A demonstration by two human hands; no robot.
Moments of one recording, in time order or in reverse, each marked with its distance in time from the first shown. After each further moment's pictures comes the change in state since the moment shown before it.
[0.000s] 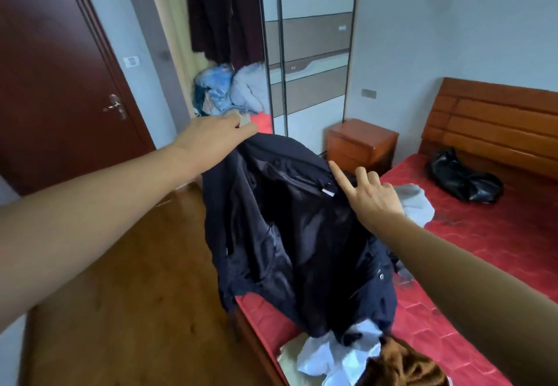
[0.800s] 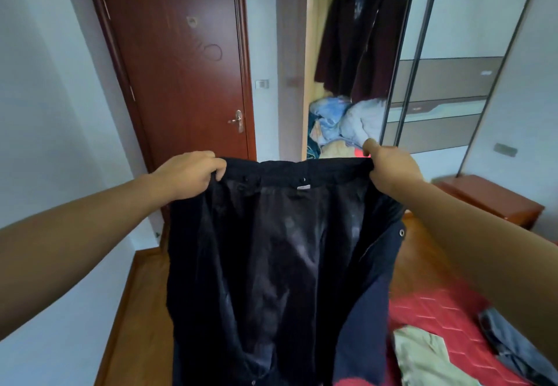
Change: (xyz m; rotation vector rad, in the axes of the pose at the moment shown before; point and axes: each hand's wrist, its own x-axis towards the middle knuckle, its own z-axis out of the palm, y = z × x) left_hand -0.262 -0.270 0.098 -0.237 -0.329 -0.463; right_hand 0.240 -0.245 -0.144 0.434 0.174 -0.186
